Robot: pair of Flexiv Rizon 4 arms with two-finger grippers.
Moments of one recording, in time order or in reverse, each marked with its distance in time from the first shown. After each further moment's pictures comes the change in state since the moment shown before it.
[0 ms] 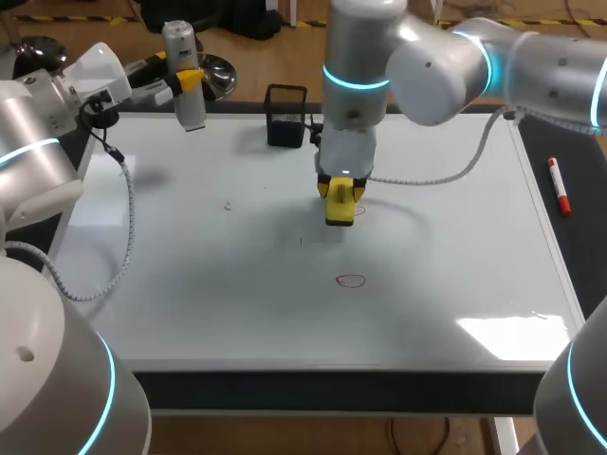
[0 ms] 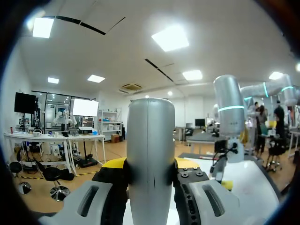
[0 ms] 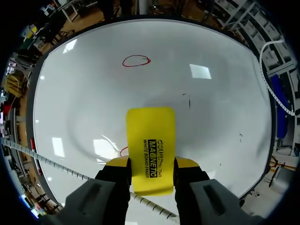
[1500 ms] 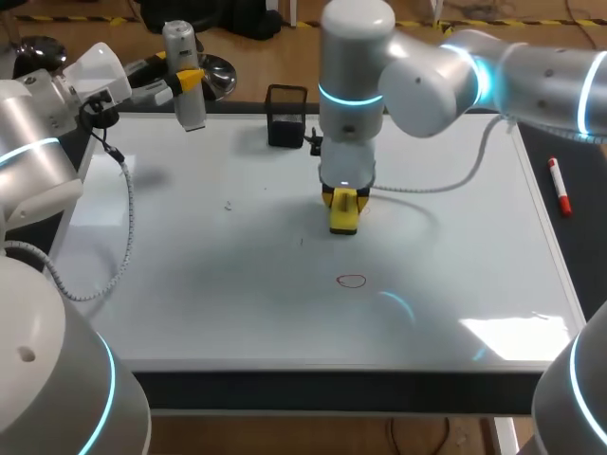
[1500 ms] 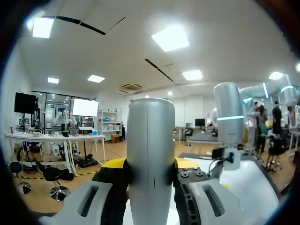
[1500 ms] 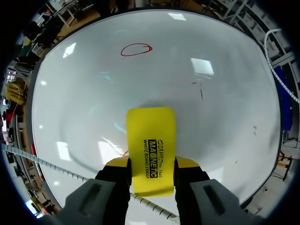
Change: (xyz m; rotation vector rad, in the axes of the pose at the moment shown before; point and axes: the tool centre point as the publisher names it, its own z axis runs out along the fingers) left arm 0.000 0.000 0.000 -0.001 0.000 0.000; right arm 0.017 -0.006 0.028 -0.001 0.050 0.061
